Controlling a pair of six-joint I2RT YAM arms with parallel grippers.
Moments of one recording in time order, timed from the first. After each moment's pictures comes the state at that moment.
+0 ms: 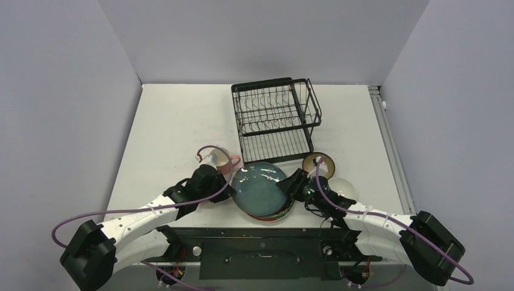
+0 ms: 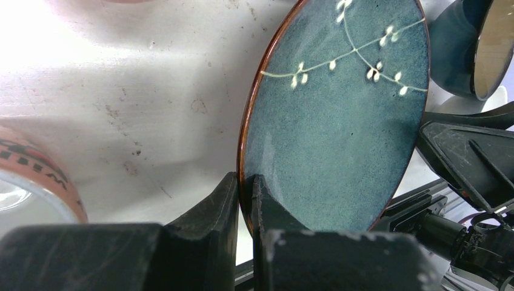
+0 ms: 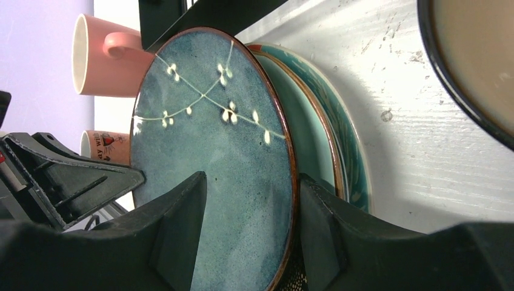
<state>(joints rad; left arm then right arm) -0.74 1.01 0.43 -0.19 -0.03 -0.96 0.78 1.06 0.20 0.36 0.09 1.03</state>
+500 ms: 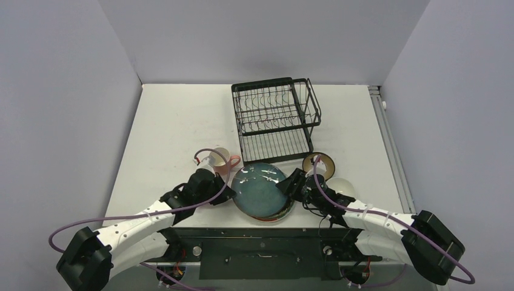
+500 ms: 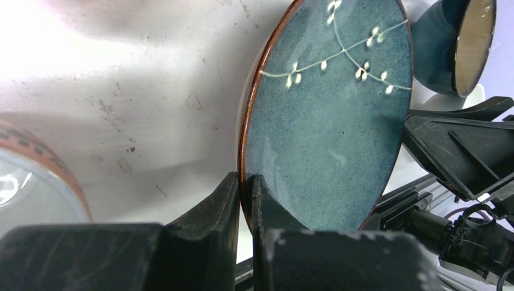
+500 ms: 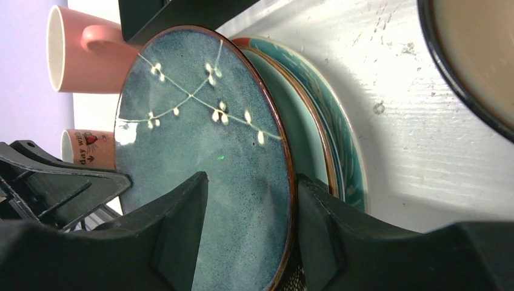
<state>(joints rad) -0.73 0.97 0.37 -0.13 -0.03 -0.98 0.78 1.07 0.25 0.28 0.12 1.02</state>
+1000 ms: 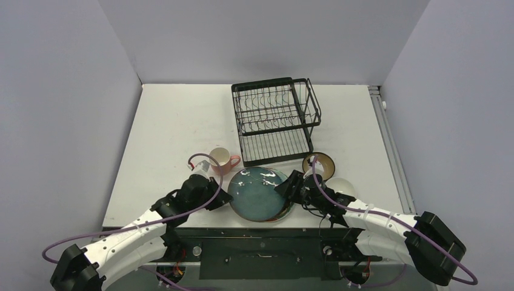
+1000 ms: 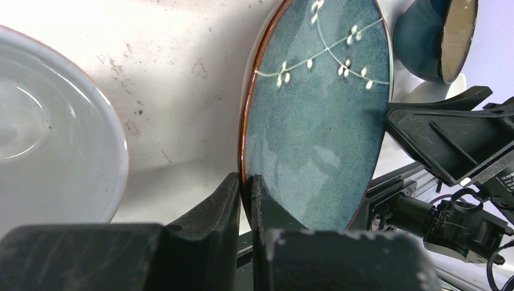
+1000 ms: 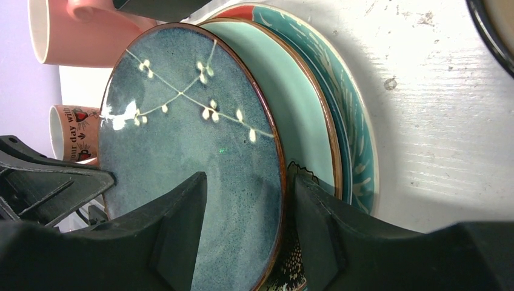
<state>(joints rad) -0.74 0.79 0.32 -0.25 -0.01 -1.03 0.80 1.05 0.29 0.16 0.08 1.00</state>
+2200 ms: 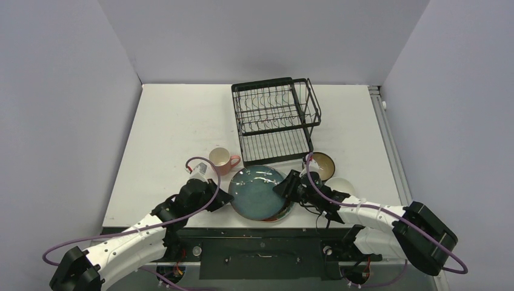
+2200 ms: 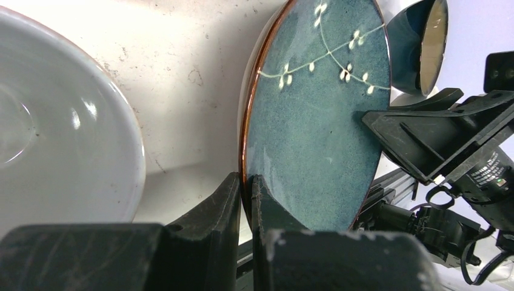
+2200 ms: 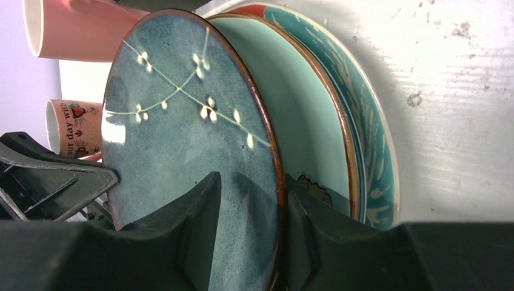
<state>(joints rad) -0.74 0.74 0.22 -0.12 -0.02 -1.10 0.80 1.16 0.30 0.26 0.03 0.98</state>
